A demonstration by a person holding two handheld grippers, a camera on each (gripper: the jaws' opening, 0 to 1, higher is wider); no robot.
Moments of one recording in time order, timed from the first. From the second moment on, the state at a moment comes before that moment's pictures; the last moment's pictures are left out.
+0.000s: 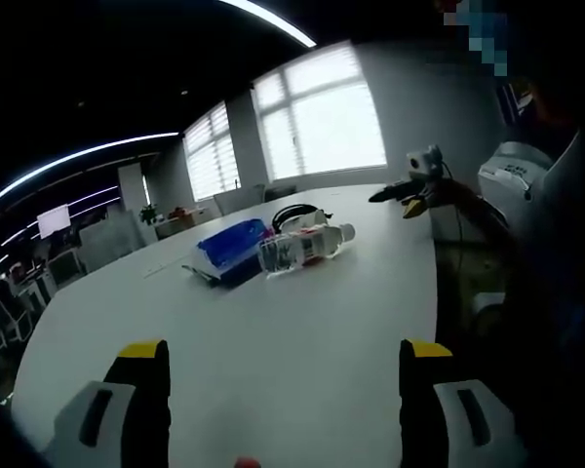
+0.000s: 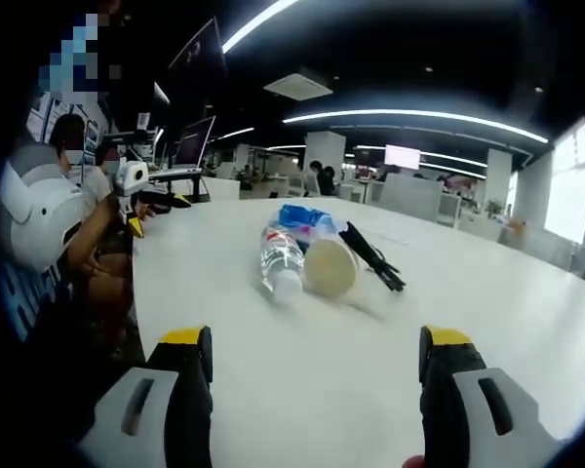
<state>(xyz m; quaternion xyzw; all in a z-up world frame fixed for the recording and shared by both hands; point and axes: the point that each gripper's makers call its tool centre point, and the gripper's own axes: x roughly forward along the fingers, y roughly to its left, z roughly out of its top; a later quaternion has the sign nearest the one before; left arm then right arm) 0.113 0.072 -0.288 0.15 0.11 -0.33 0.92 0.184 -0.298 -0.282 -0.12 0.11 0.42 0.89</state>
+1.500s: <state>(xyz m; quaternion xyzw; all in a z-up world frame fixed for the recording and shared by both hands) 0.112 0.057 -0.293 0.15 0.11 -0.35 0.92 0.184 -0.267 -0.286 -0.13 0.11 0.46 0.87</state>
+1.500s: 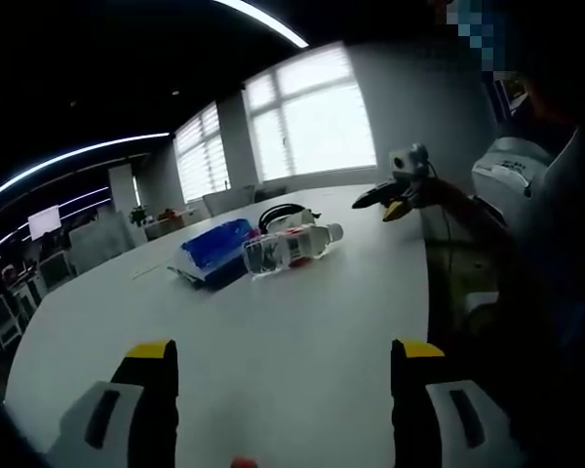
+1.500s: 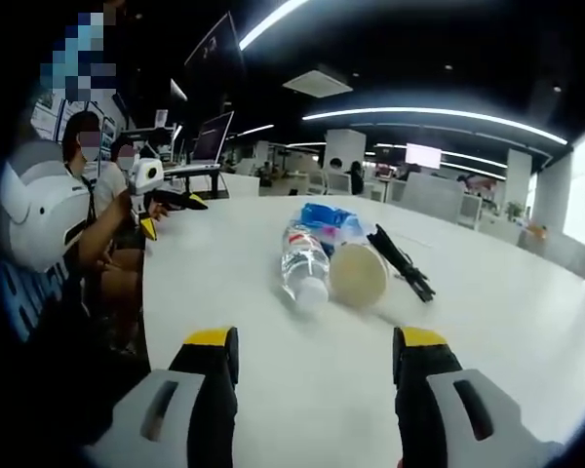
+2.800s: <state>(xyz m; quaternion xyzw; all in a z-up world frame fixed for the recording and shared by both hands) 0.121 0.043 -0.283 0.15 0.09 -0.37 0.91 0.192 -0.240 -0.287 -0.11 0.12 0.49 0.86</state>
